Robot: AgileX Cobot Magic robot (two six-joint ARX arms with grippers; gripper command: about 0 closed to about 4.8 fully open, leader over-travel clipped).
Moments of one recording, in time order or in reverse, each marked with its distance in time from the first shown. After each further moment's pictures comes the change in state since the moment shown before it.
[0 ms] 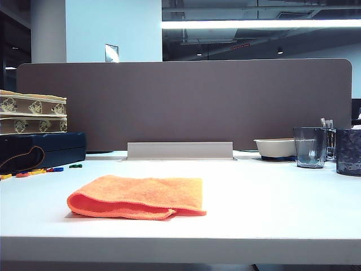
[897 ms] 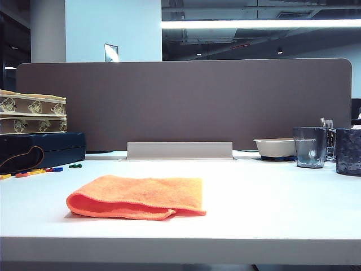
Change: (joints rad) left arm 0.000 -0.335 -0.471 0.402 -0.122 -0.008; right arm 0.000 -0.084 -0.091 -0.003 0.000 0.002
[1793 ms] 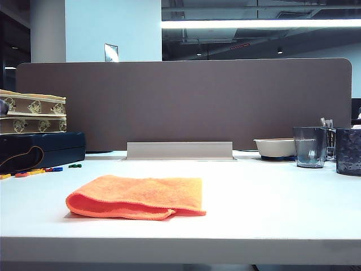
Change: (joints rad) left arm 0.000 0.001 -0.343 0.369 -0.138 0.000; right arm 0.000 0.003 -0.346 0.301 0.000 0.107
